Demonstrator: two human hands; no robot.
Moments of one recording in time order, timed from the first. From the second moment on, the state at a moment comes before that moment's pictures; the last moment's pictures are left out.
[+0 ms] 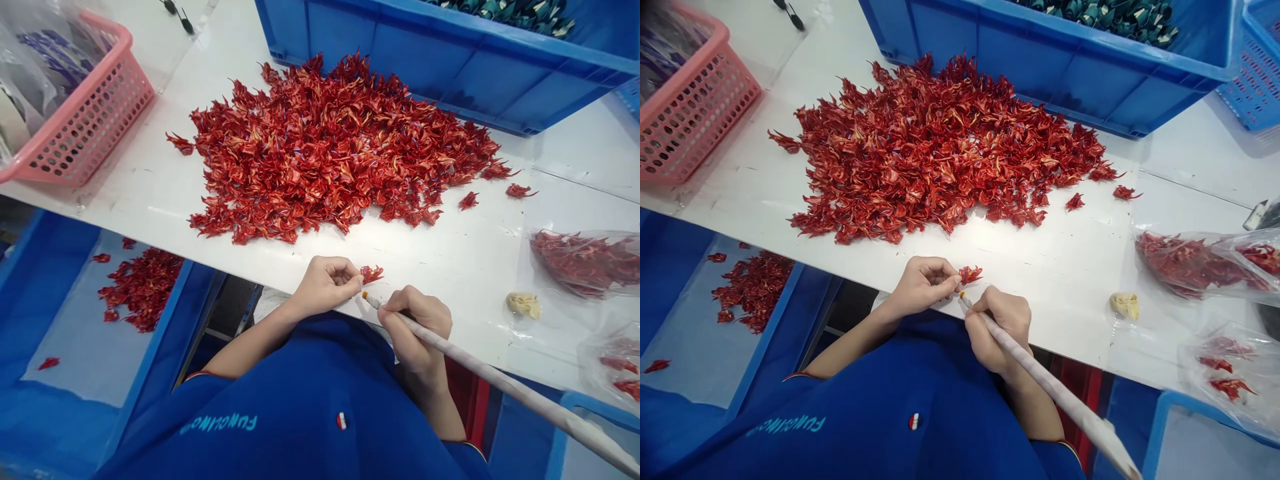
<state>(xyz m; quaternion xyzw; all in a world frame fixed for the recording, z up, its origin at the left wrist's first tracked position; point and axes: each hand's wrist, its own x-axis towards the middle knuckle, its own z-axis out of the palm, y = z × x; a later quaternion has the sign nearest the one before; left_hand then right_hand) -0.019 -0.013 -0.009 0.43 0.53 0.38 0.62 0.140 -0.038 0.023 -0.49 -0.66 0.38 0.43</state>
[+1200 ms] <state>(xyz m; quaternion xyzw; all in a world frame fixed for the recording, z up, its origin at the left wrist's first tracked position) -0.022 -0.016 -0.009 0.59 0.48 0.39 0.53 0.139 -0.029 0.021 -0.45 -0.74 0.23 0.44</state>
